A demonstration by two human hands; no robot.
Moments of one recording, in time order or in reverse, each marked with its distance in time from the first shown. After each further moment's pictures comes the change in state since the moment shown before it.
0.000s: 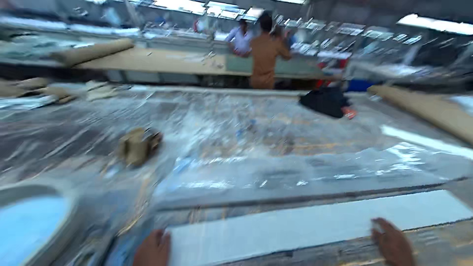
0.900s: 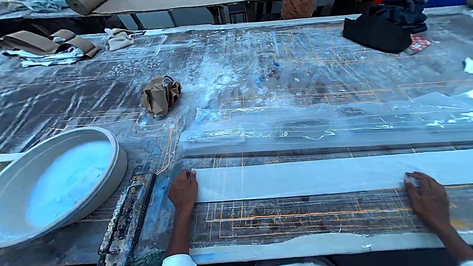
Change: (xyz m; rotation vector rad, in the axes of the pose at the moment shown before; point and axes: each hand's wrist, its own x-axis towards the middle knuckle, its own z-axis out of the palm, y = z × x) left_hand 0.004 0.021 0.004 0.146 0.169 -0.092; right_hand 0.005 -0.009 -0.005 0.100 -0.009 -0.021
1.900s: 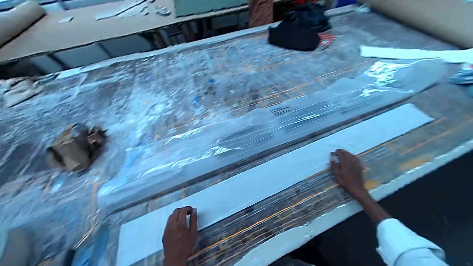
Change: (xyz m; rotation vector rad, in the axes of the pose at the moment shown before) left_hand -0.103 0.119 0.046 -0.071 -0.047 0.685; right_hand 0.000 -0.008 -0.002 -0.029 0.041 0.096
